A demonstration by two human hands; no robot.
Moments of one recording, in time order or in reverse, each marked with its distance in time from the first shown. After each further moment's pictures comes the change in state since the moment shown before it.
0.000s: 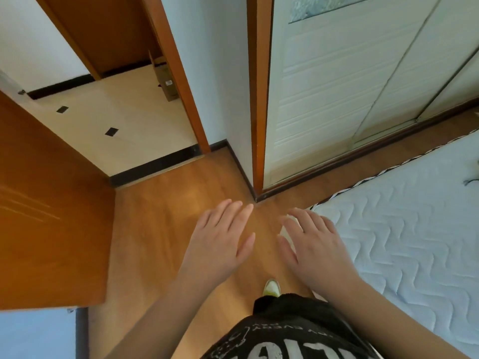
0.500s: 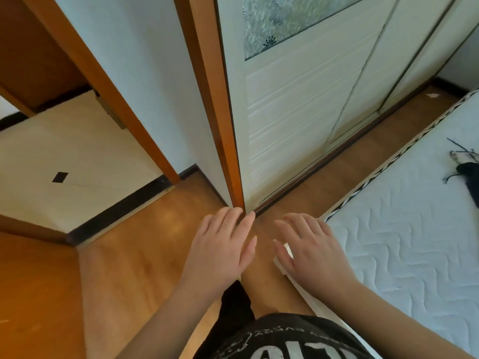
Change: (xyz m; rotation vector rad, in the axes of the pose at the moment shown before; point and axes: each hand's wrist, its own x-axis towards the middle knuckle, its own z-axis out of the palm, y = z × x) left_hand 0.217 -0.057 0.042 -0.061 -0.005 0.240; right_hand 0.170 0.068 0.021 -0.035 0.013 0.165
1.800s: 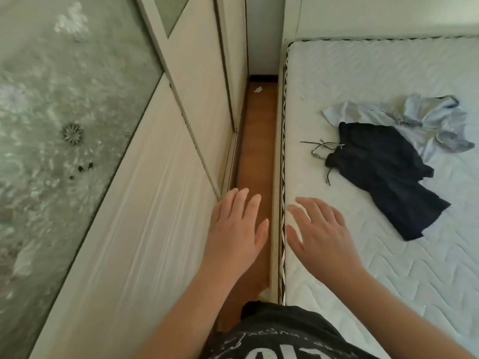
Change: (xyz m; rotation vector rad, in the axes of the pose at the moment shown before) left_hand 0.541 0.176 0.096 -0.148 -0.145 0.652; right_hand 0.202 0.363 -0.044 -0.128 0.062 0.978
